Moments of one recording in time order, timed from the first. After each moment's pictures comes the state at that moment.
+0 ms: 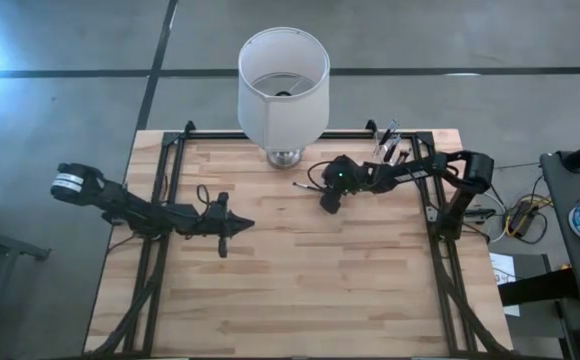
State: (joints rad) left arm -0.14 1.23 0.06 1.12 -0.21 -0.19; right arm -0.37 1.74 0.77 0.10 0.04 0.12
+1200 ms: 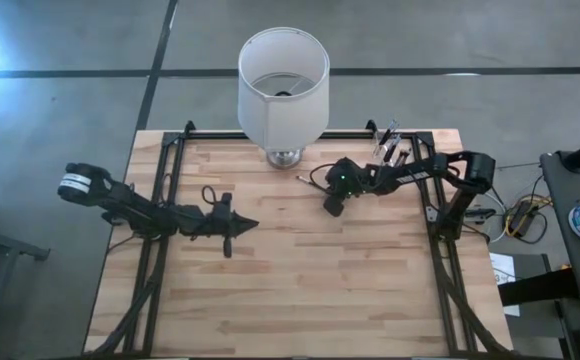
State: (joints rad) left arm -0.14 1.31 0.10 1.14 -0.23 -0.22; right arm -0.37 1.73 0.72 0.09 0.02 0.15
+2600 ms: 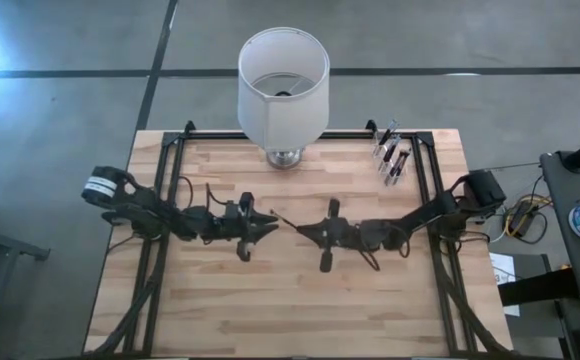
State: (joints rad) left arm -0.19 1.54 0.36 1.47 -0.23 -0.20; right arm 0.27 1.71 0.63 1.09 0.45 0.08
